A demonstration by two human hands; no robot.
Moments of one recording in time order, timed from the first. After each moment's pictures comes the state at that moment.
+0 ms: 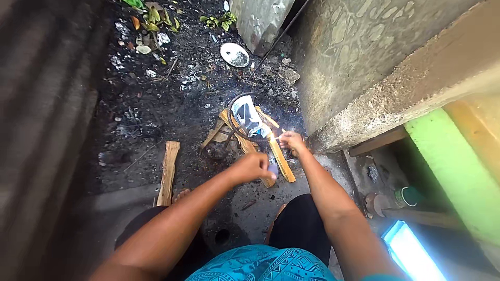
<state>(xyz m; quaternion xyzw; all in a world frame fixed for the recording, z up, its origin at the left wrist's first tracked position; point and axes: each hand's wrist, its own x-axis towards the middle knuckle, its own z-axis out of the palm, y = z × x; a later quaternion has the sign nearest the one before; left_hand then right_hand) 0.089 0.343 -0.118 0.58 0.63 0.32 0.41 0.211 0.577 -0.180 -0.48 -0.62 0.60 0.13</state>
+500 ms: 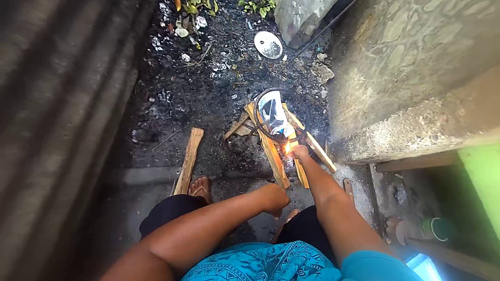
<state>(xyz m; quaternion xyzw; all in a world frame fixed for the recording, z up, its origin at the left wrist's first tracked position) 0.134 0.334 -0.135 0.75 0.52 -0.11 0.39 0.168 0.589 -0.302 -0.60 -0.63 0.49 -0.08</state>
